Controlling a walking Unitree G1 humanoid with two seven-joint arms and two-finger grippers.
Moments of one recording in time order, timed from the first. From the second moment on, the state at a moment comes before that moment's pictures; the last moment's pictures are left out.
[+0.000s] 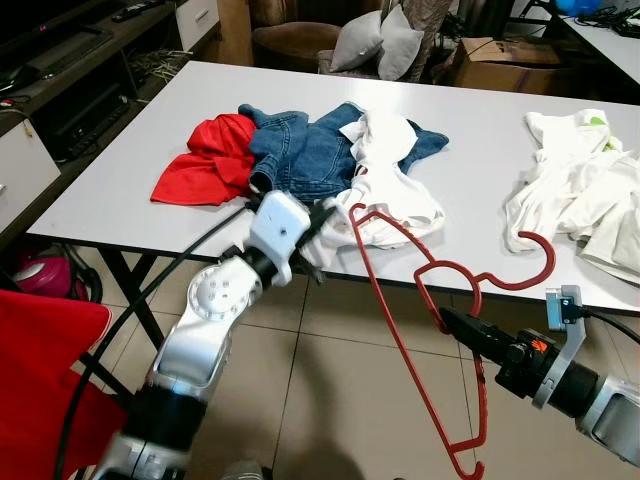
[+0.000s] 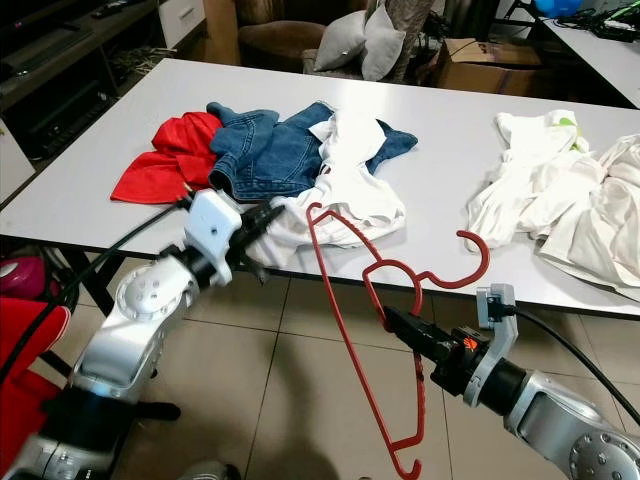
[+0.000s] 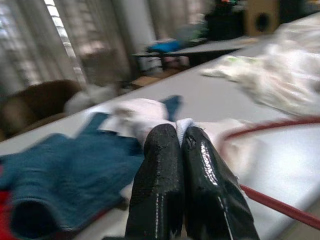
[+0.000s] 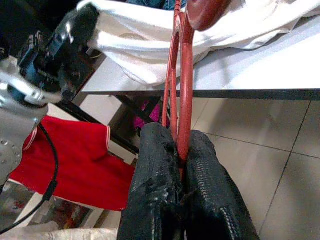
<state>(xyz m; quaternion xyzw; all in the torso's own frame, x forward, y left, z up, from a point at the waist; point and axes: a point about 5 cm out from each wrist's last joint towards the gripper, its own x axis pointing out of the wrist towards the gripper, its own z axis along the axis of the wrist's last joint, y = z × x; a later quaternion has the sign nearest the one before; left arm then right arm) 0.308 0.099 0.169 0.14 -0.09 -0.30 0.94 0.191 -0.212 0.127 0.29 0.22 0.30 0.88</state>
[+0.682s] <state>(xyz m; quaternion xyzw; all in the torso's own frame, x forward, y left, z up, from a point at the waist) 0.319 0.093 0.181 0.10 -0.11 -0.30 0.94 0.185 -0.211 0.130 0.30 0.21 0.32 0.88</state>
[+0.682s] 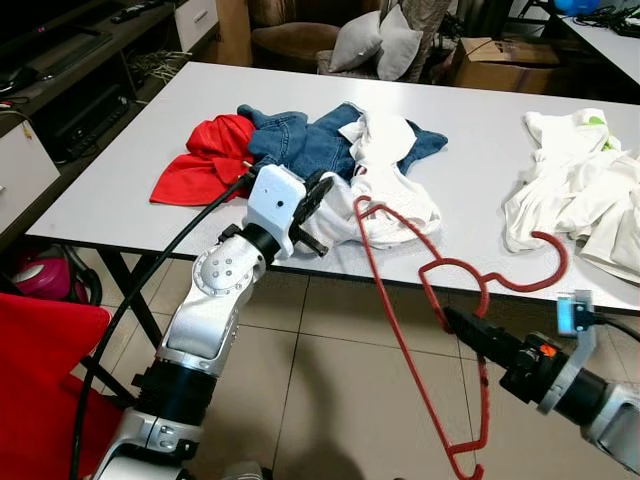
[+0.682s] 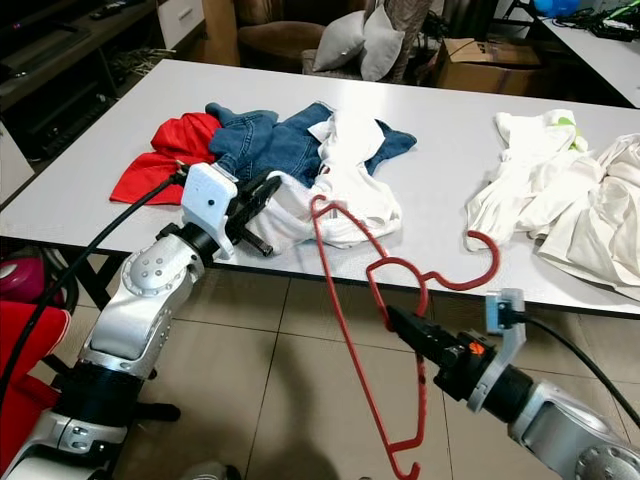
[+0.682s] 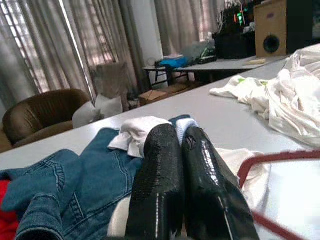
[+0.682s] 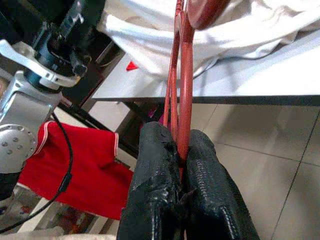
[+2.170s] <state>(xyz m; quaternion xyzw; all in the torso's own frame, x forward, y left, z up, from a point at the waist) 0.268 0.086 0.168 0.13 -0.10 -0.47 0.87 0.241 -0.217 0.102 0.37 0.25 0.23 0.87</state>
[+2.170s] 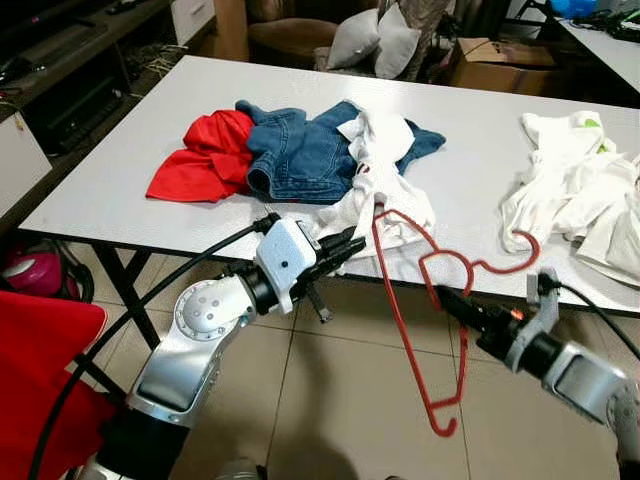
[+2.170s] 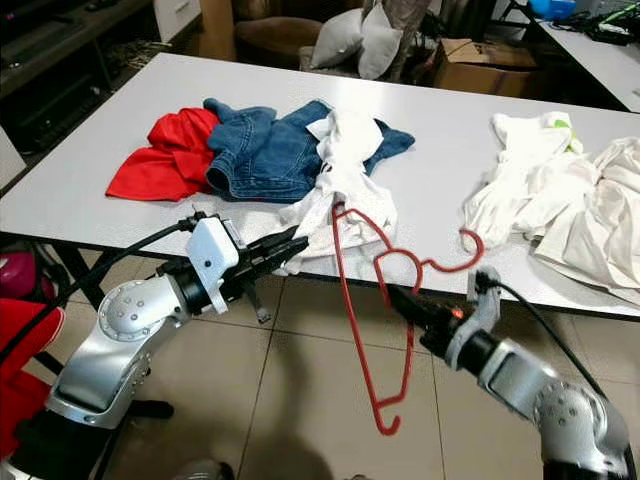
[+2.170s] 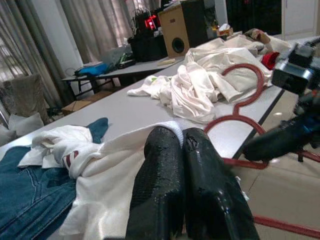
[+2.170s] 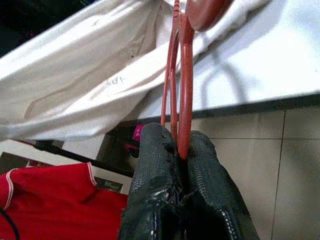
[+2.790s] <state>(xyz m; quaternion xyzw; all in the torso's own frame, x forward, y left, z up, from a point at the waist) 0.266 0.084 0.165 0.14 -0.09 -0.47 0.87 0.281 -0.221 0.096 0.41 0.21 0.14 0.88</state>
